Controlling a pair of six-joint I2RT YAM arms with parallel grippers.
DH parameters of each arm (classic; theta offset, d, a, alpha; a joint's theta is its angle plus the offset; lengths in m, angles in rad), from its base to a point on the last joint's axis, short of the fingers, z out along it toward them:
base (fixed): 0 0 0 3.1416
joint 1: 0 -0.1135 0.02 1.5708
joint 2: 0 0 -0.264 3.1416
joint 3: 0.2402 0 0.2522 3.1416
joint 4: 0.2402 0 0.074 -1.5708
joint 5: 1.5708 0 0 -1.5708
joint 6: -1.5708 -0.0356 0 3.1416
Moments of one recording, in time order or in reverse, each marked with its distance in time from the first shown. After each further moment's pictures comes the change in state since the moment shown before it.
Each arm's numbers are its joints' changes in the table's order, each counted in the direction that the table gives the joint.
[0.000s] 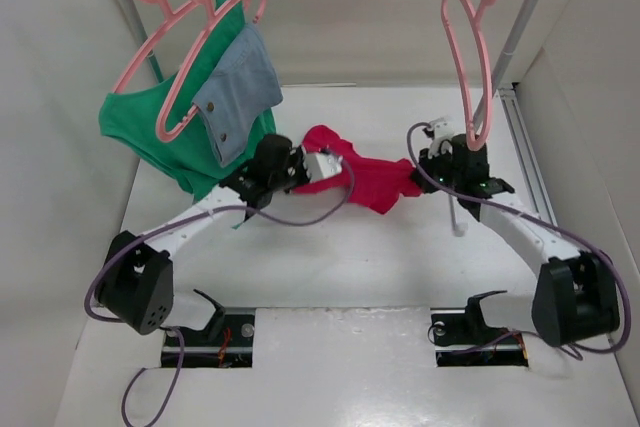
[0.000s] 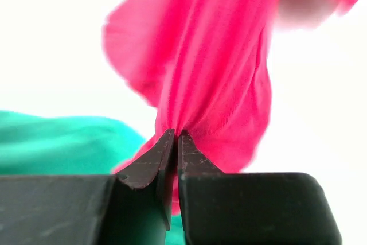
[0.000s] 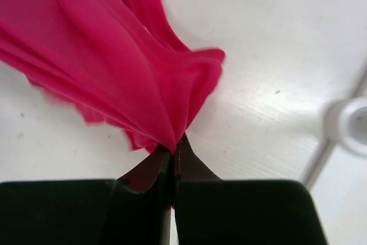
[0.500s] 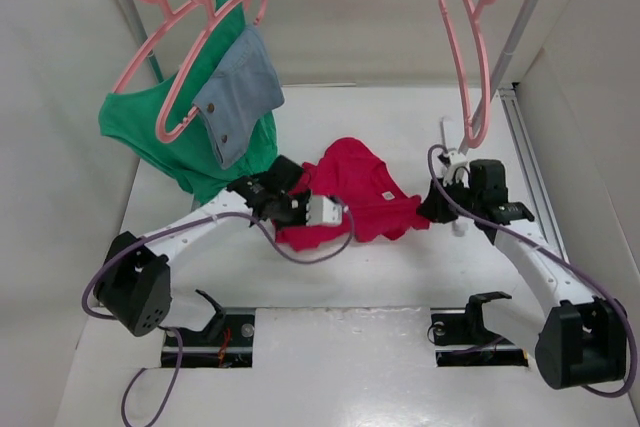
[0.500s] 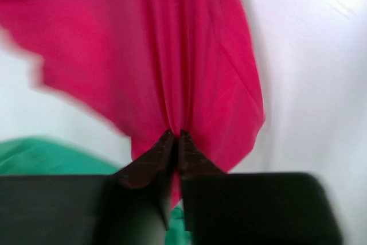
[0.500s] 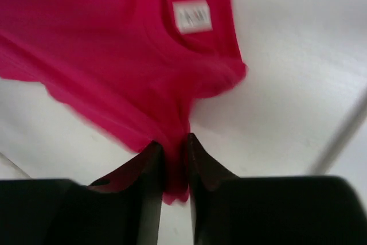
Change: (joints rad) left arm 0.057 0.014 0.151 0.468 0.129 -0.124; right arm 0.128 -0.260 -0.128 0.210 -0.190 -0.035
